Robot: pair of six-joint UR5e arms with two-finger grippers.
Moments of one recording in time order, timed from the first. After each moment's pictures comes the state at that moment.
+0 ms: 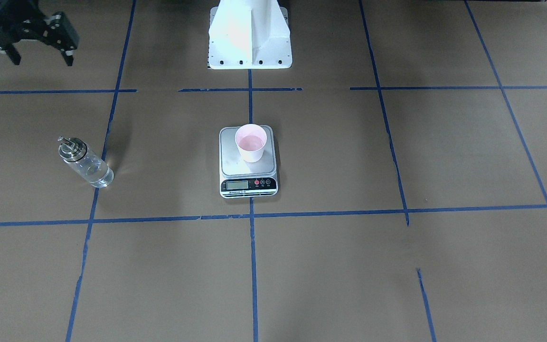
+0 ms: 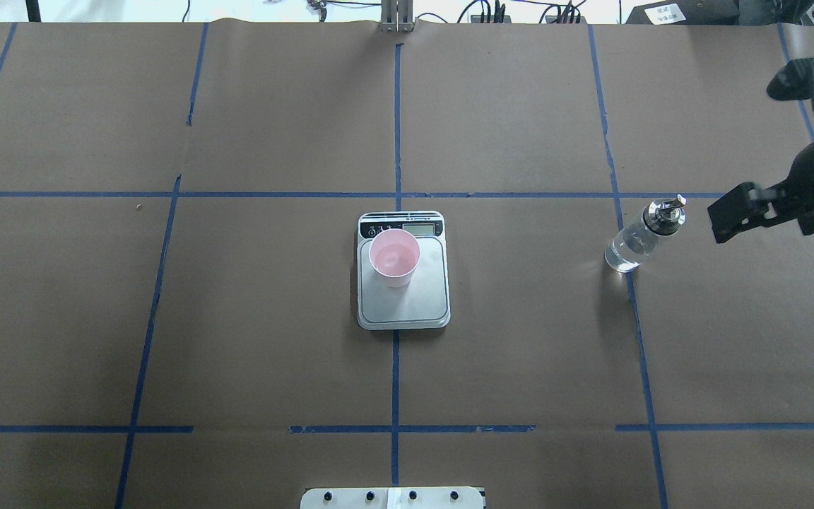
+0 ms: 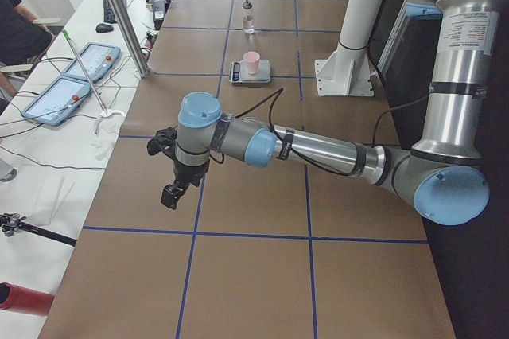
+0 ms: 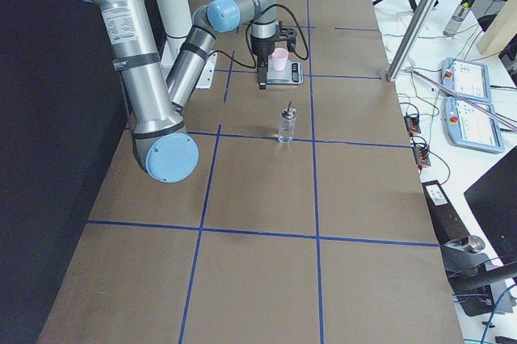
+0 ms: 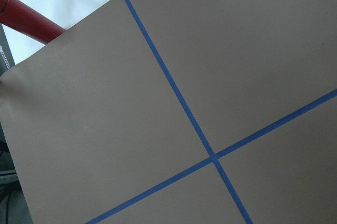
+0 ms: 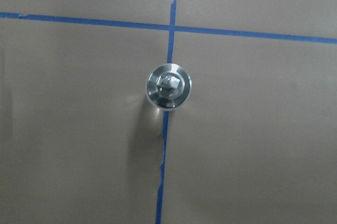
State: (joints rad) left arm -1.58 -1.64 -1.72 -1.72 -2.19 0.30; right arm 1.01 -1.30 2.36 -2.21 2.12 0.61
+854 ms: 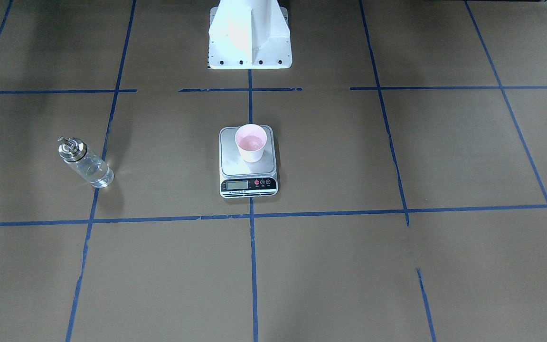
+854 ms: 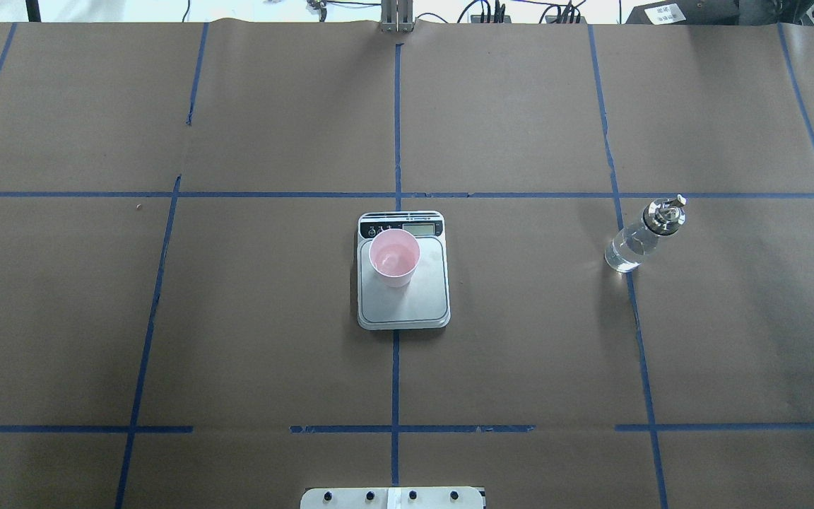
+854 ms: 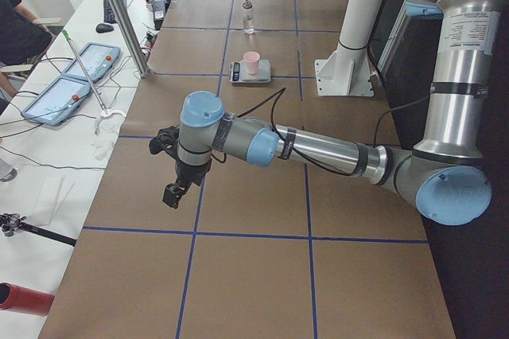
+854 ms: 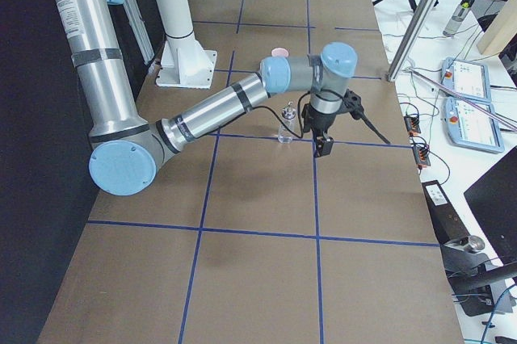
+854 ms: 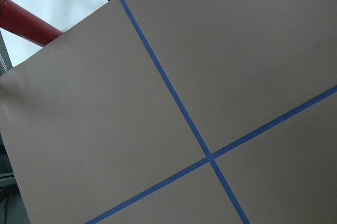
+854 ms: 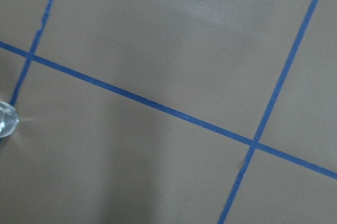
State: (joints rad) left arm -1.58 -1.62 -1.72 -1.72 -2.20 0.31; right arm 1.50 -1.38 1.70 -1.84 2.36 -0.28
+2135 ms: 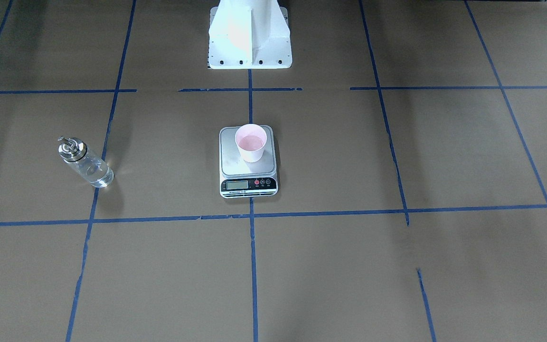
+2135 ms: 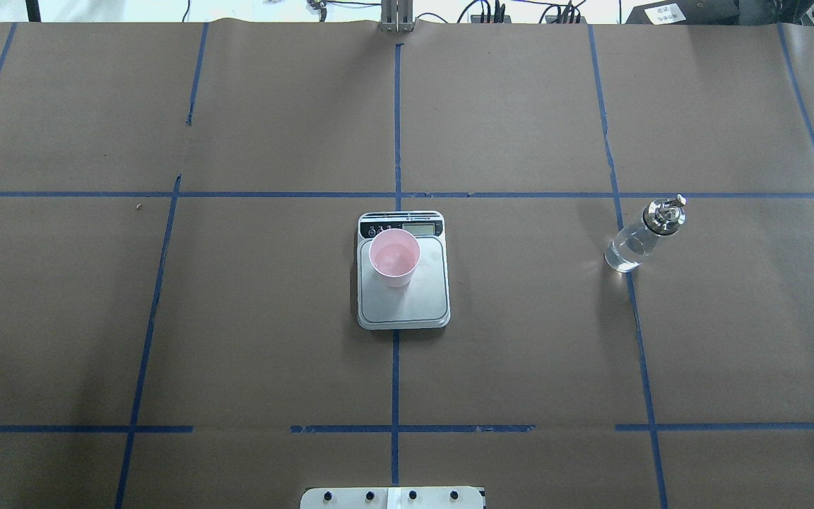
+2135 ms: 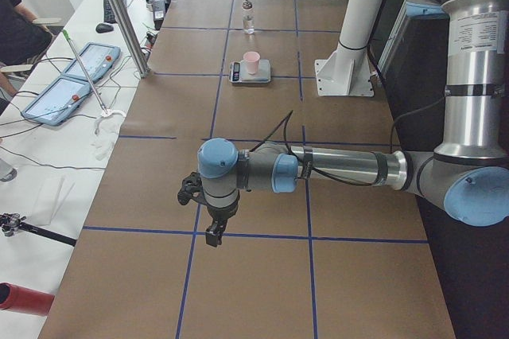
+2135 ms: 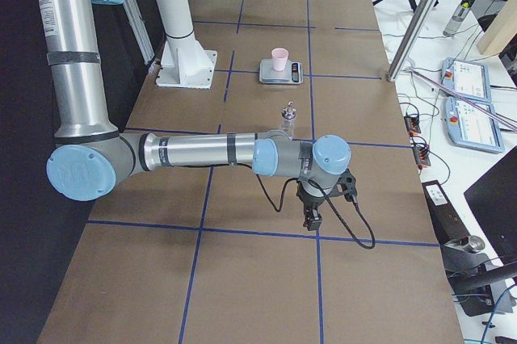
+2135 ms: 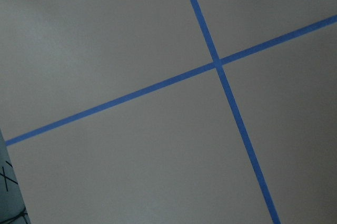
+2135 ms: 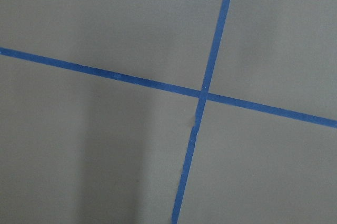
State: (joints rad) left arm -1.59 -1.50 -1.69 -1.55 -2.31 0.30; right arm 1.55 -1.49 1.56 -1.69 2.36 -0.22
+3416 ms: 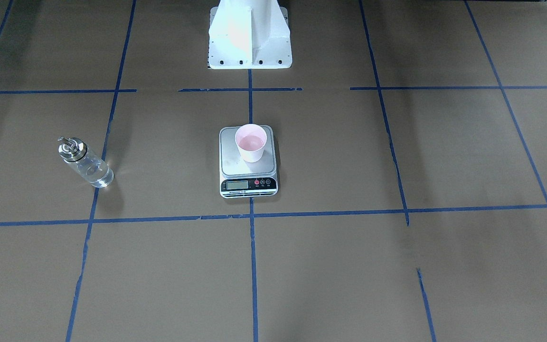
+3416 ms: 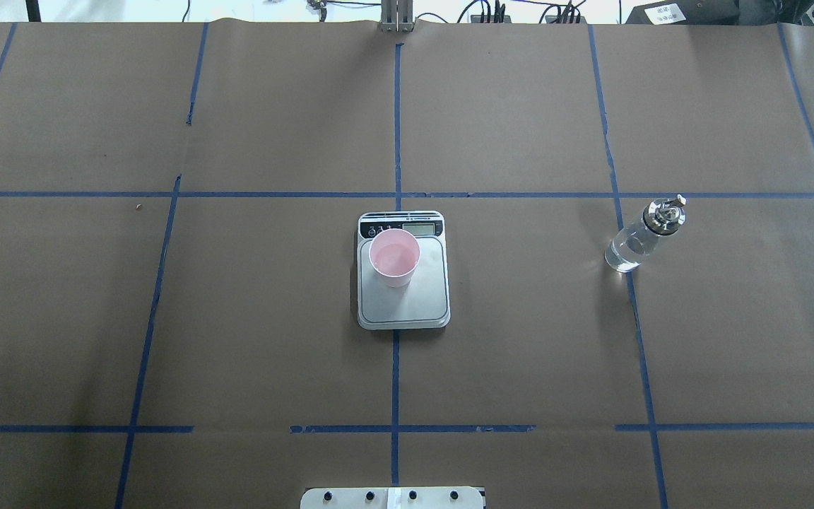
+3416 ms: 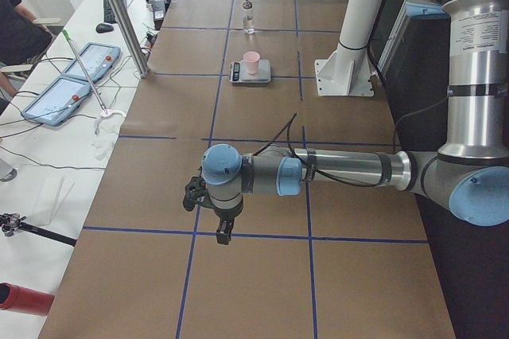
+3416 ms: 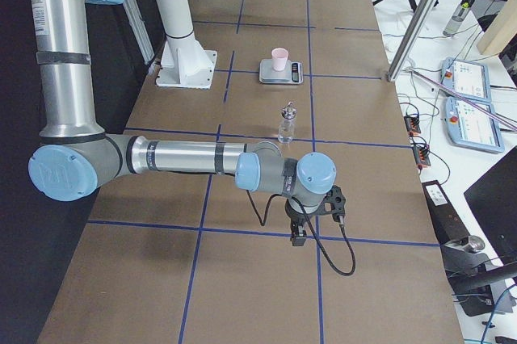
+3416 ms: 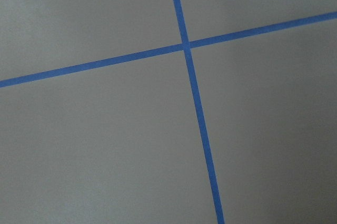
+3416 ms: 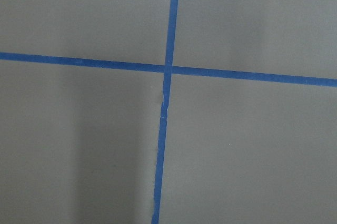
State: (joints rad) left arm -1.59 -1.49 -1.69 -1.55 -2.35 0.13; right arm 1.59 -1.53 1.55 -1.68 2.36 -0.14
